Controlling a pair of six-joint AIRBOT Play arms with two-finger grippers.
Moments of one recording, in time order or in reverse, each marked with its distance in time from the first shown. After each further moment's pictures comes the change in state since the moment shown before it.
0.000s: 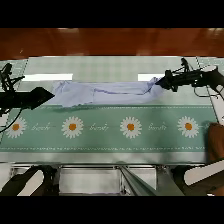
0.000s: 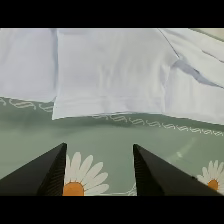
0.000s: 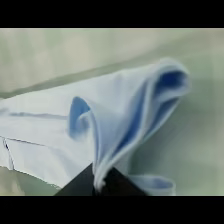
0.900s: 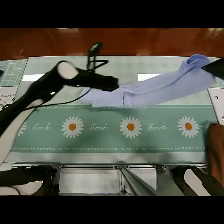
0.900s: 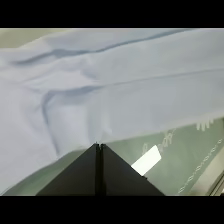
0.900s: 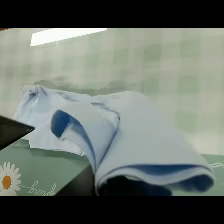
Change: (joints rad) left arm -0.777 -0.592 0.582 -0.145 0.206 0.042; right arm -0.148 0.831 -0.088 -0.189 0.229 0.085
